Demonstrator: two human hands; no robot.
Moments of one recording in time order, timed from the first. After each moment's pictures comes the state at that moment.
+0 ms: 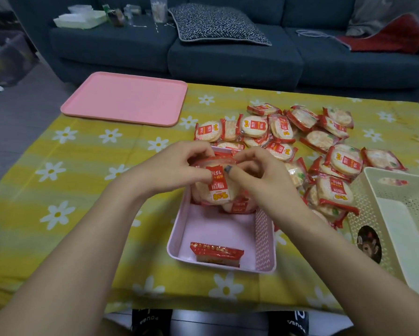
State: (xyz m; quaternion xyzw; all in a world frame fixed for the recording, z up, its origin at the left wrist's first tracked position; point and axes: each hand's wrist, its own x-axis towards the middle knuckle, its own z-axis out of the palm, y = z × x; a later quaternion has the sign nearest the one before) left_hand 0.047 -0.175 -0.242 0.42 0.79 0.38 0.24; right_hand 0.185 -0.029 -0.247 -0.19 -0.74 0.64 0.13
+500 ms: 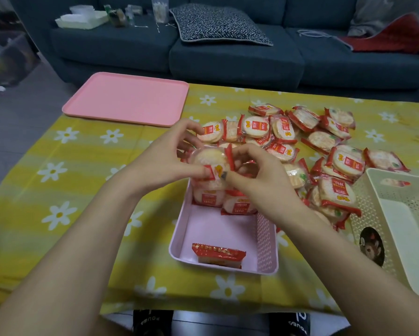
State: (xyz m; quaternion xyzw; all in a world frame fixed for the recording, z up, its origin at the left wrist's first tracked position) left_hand 0.036 -0.187 -0.246 0.37 0.77 0.48 0.19; right_hand 0.176 -0.028 -0.249 -0.14 -0.82 0.54 0.16
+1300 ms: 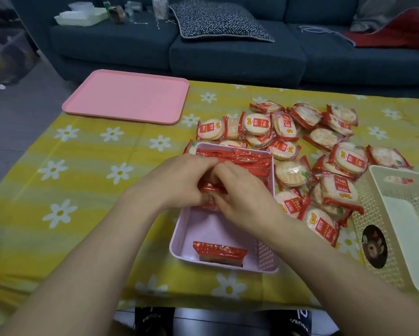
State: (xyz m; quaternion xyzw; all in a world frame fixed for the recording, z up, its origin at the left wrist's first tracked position) left_hand 0.046 -0.173 -0.273 0.52 0.83 0.18 0.11; right_hand 0.169 -0.041 -0.288 0.04 -0.96 0.22 0.15
